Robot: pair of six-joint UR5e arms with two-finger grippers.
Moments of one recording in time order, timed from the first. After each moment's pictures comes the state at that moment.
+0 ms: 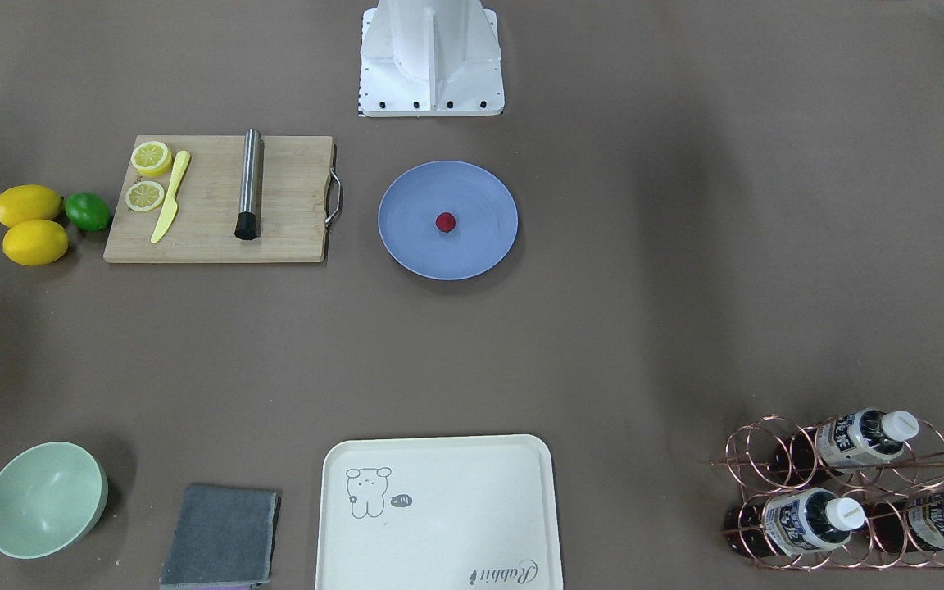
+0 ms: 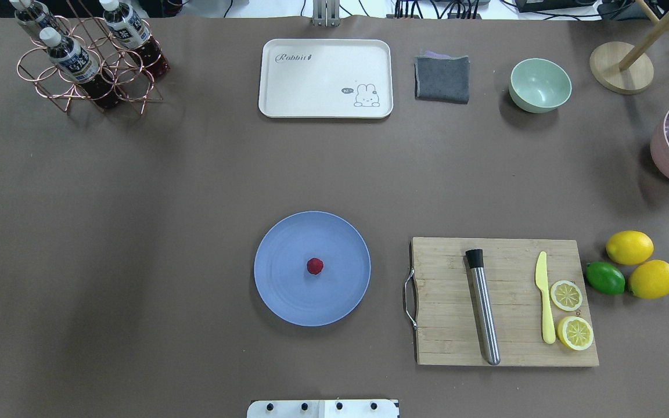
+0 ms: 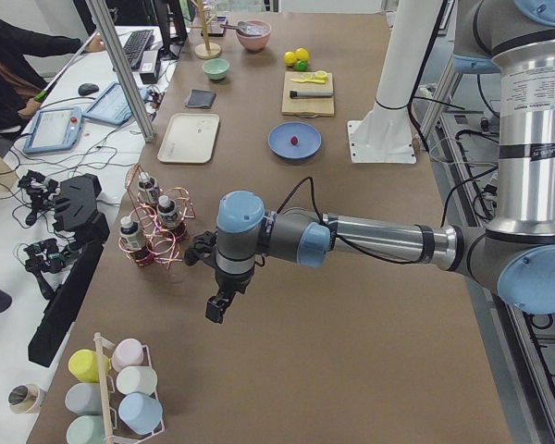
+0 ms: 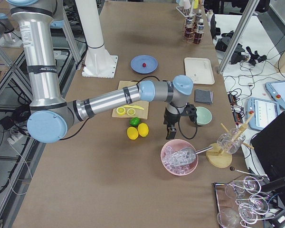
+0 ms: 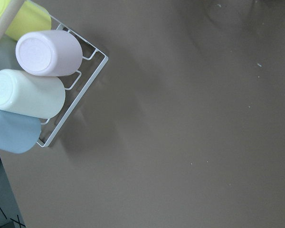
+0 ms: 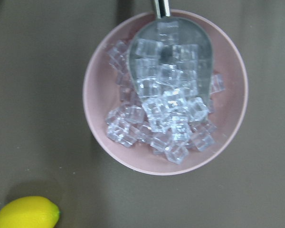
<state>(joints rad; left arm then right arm) -1.56 -1.49 -1.74 -1.69 -2.20 0.31 1.52 -1.48 1.71 -1.88 2.25 -0.08</state>
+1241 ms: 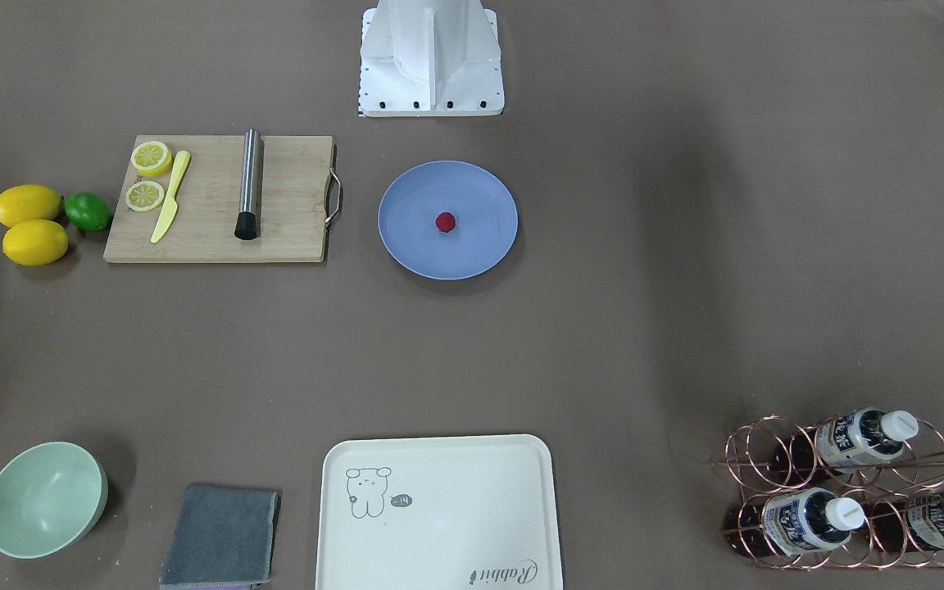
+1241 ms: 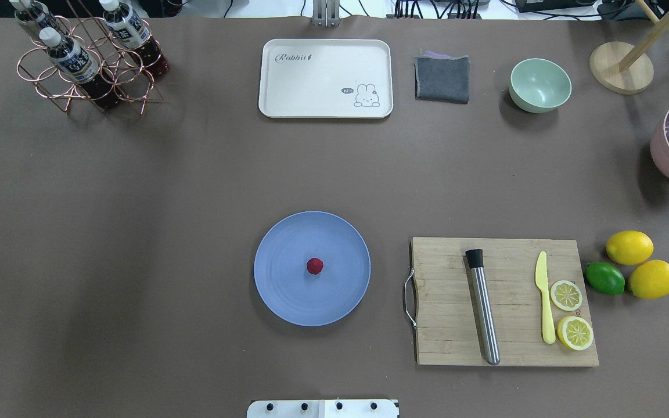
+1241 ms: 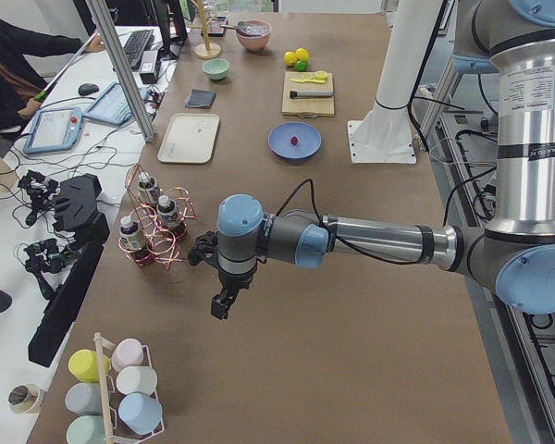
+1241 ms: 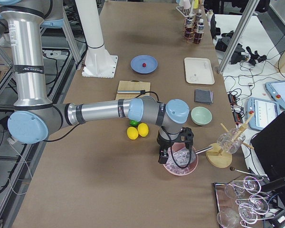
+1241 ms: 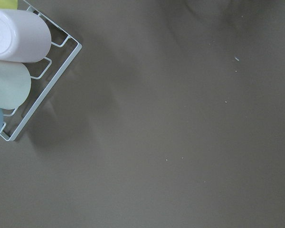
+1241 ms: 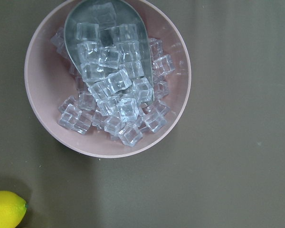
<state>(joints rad) -1.53 -1.50 -1.74 -1.70 -2.23 0.29 1.60 -1.52 1.69 -1.86 2.26 -0.11</state>
